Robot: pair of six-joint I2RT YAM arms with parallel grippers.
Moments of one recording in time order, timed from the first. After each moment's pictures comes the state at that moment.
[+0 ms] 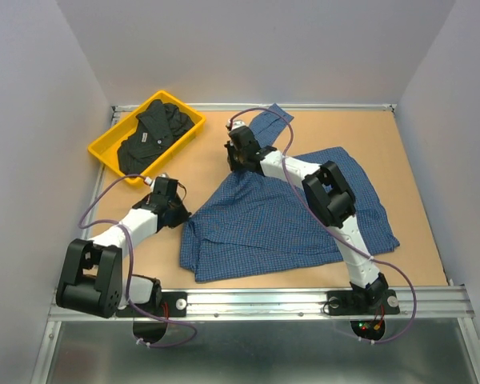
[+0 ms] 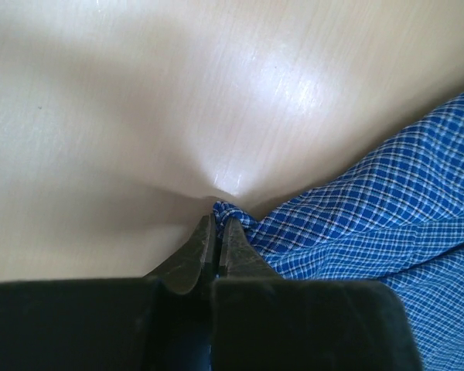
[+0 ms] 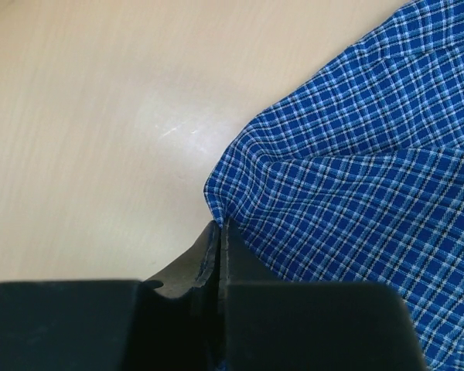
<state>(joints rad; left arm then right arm) -0.25 1.29 0.57 -0.27 -0.05 -0.72 0.68 2.37 1.87 -0.18 0.14 0.29</state>
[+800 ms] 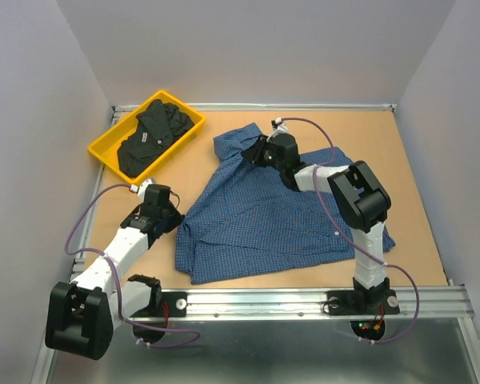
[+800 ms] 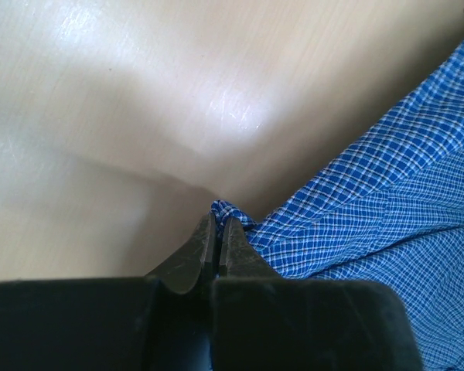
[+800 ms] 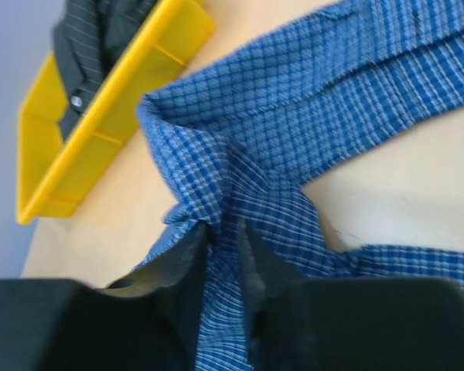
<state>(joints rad) -0.25 1.01 0.50 -0.38 -0.13 -0.84 0.52 2.09 1.25 0.60 -0.14 0.69</state>
